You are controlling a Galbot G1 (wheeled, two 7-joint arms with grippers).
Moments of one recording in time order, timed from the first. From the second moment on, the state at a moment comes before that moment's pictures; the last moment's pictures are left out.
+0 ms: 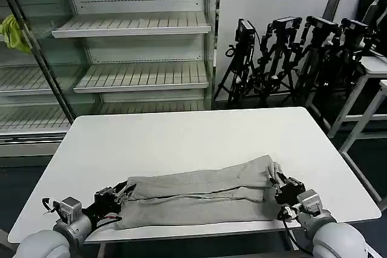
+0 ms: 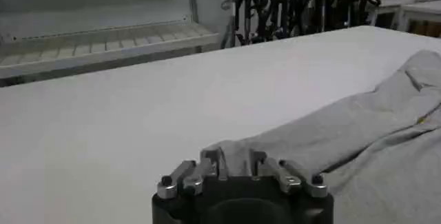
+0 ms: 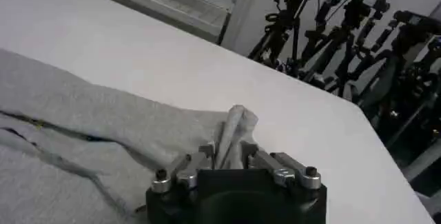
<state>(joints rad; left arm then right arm) 1.52 -0.74 -0.56 -2.14 -0.71 0.45 0.00 -1.41 0.67 0.41 2.23 0.56 -0.58 0.30</state>
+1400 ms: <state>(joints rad) 1.53 -0.86 -0.56 -2.14 -0.94 0.57 -0.11 -1.47 0.81 0.81 2.50 0.62 -0.58 0.34</state>
